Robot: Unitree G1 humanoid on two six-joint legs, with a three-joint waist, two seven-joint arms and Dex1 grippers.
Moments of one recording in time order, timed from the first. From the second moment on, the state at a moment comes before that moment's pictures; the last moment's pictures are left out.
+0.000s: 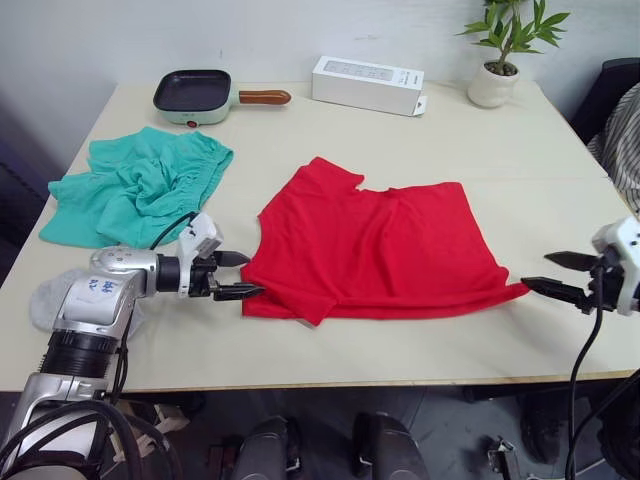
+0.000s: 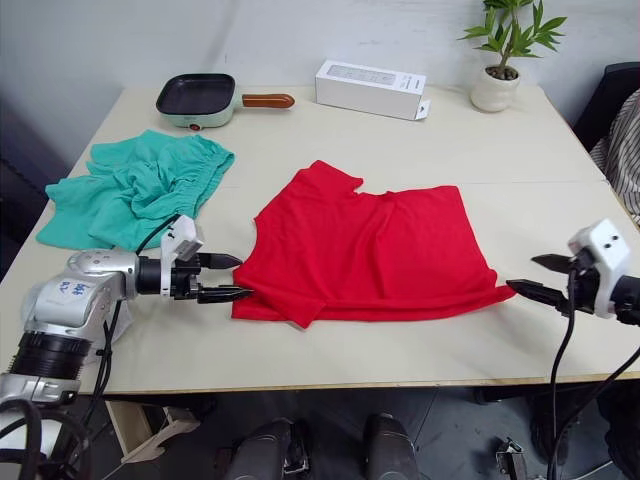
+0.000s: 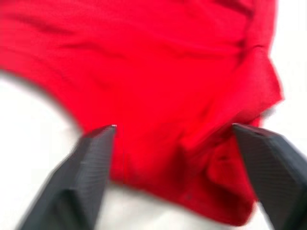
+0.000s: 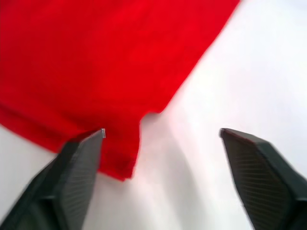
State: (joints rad) left arm -0.51 0.74 -0.01 0.16 -0.34 0.53 -1.07; right arm -0.29 -1.02 -0.34 0.40 0.35 0.33 1.17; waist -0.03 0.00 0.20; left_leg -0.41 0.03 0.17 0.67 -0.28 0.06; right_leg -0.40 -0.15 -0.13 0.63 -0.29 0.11
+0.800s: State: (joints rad) left arm -0.25 0.67 -0.13 -0.09 -0.25 0.10 -1.19; right arm 0.07 -0.74 -0.16 -0.23 0.38 0.22 1.09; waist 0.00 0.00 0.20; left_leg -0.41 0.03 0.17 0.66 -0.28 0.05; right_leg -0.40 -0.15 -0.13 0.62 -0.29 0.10
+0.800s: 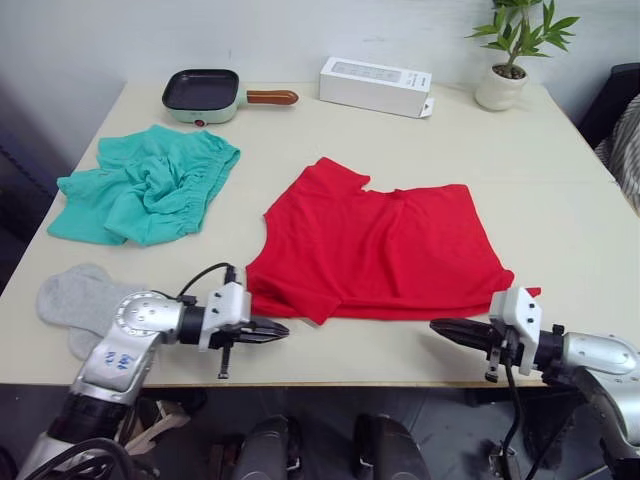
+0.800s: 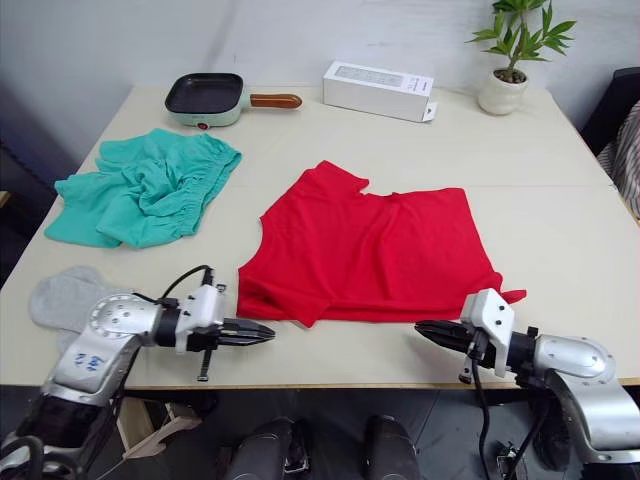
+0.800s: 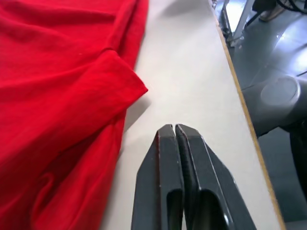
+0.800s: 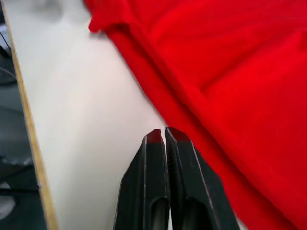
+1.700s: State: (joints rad) left arm -0.48 0.43 -0.08 0.30 -0.17 -0.01 -0.89; right arm -0.14 -0.66 -0.14 0.11 0.30 0.12 0.88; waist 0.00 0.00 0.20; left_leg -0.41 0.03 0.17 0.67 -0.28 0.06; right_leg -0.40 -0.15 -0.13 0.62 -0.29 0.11
